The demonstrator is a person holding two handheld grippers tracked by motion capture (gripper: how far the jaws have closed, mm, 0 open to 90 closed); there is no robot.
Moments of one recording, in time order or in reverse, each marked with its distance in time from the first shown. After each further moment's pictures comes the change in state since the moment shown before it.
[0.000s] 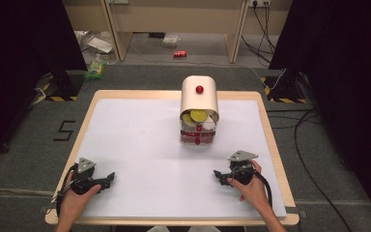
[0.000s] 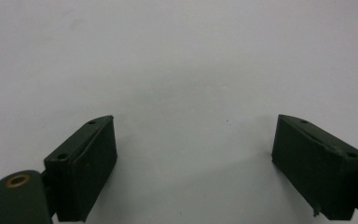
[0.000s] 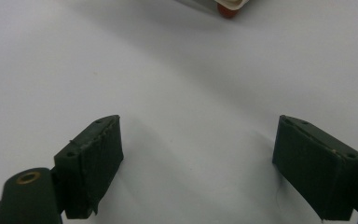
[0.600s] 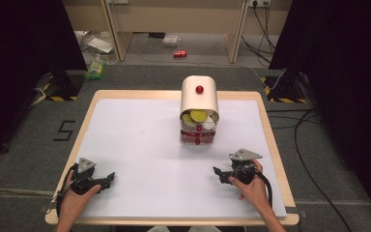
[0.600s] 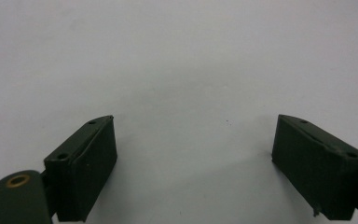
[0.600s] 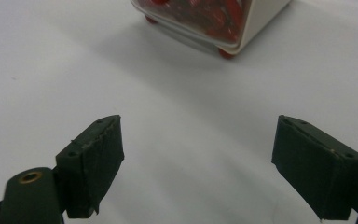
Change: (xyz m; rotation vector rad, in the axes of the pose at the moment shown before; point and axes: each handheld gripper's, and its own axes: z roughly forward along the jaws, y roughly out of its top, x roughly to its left) left arm 0.000 0.000 0.000 0.000 0.000 0.000; right arm 0.005 0.009 -0.013 -0.099 0.009 0.009
